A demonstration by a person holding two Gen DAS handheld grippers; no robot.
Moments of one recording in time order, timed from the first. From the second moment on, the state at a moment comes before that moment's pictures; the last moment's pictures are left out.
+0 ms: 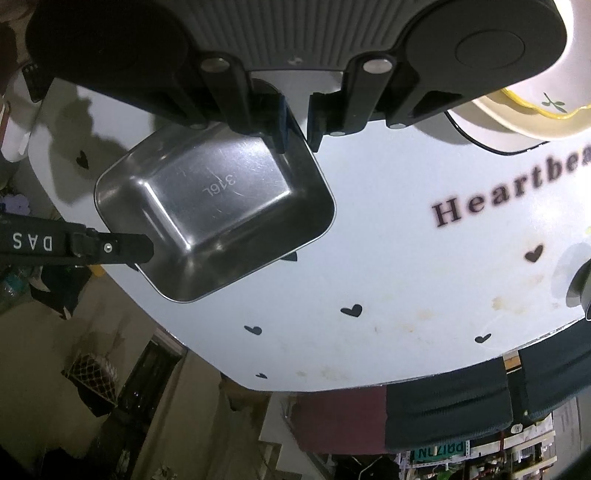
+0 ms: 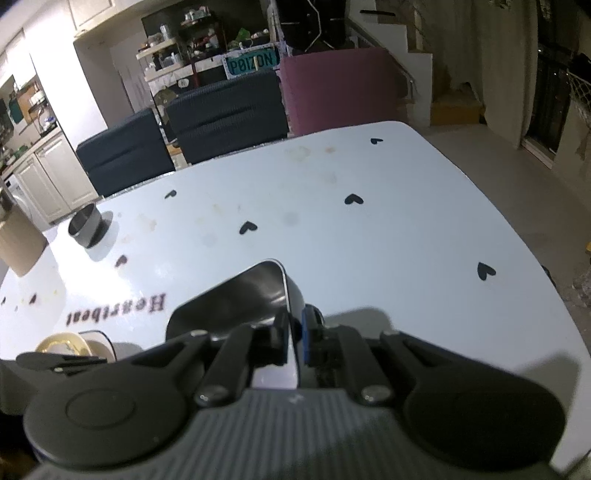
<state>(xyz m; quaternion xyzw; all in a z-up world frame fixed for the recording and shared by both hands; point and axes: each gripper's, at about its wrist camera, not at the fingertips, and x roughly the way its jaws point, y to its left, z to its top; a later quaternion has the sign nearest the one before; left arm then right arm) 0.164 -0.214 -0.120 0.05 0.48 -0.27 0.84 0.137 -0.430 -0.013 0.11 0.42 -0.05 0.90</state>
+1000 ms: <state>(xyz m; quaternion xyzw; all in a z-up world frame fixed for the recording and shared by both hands) 0.169 -0.215 -0.127 0.04 0.49 -0.28 0.82 0.199 -0.409 -0.065 0.07 0.50 -0.06 0.86</state>
